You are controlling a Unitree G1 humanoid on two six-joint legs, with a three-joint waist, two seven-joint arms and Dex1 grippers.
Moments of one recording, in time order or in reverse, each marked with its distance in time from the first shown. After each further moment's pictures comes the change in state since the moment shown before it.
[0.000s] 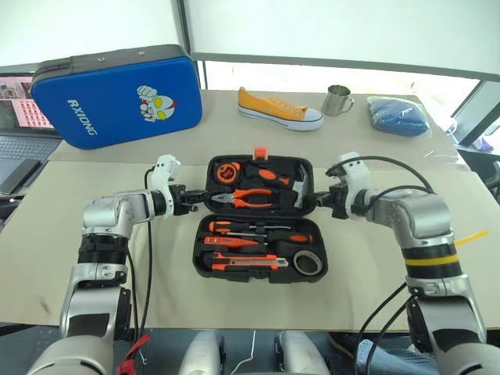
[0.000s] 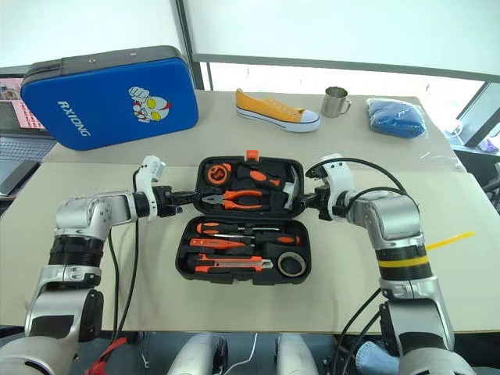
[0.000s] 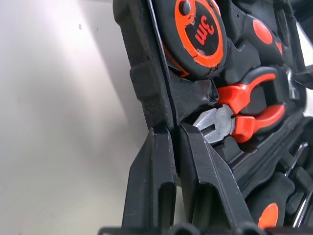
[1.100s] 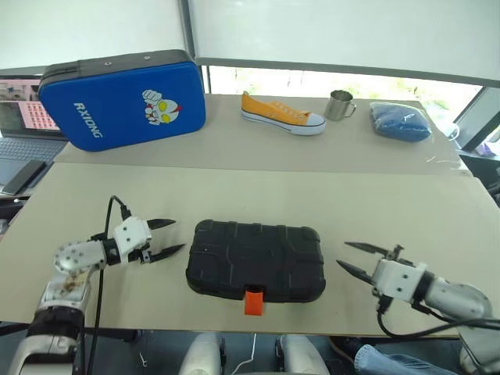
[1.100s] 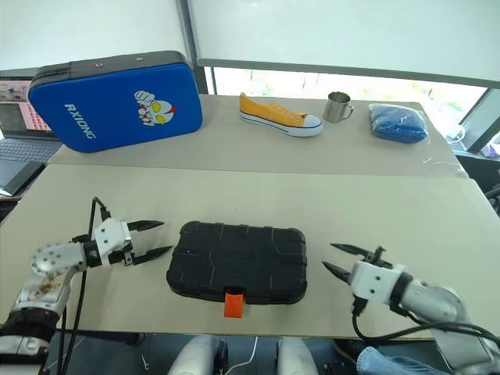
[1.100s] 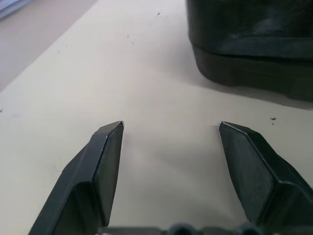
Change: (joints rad) left arm 0.353 0.222 -0.085 0.124 0.215 -1.140 -0.327; right arm 0.913 -0.298 -0.139 -0.221 -0.164 -1.183 0.095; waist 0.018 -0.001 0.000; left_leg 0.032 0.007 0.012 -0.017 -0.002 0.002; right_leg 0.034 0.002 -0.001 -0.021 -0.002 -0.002
